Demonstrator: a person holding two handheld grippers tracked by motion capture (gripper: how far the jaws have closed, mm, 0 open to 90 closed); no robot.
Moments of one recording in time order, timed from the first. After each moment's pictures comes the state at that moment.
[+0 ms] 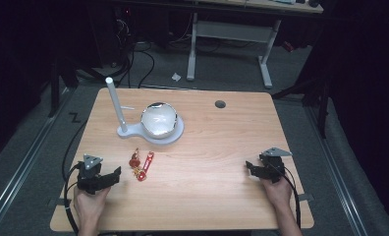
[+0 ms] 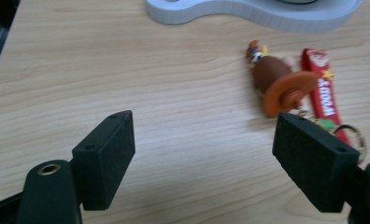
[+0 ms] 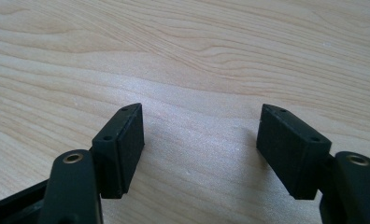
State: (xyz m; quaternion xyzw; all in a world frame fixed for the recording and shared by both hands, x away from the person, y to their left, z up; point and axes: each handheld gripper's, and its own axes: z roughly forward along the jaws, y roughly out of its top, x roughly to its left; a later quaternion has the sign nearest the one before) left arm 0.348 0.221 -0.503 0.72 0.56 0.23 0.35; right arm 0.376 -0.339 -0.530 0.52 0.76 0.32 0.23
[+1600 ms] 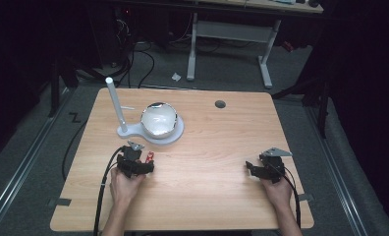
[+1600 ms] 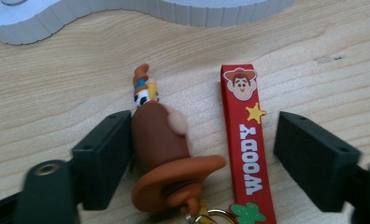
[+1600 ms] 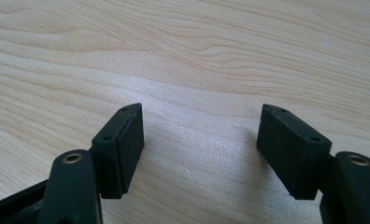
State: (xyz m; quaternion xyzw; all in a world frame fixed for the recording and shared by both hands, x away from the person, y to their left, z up) left arm 0.408 0.129 -0.523 0.78 0.52 0.19 0.28; right arm 0.376 -0.339 -0.530 0.51 0.76 0.32 0.23
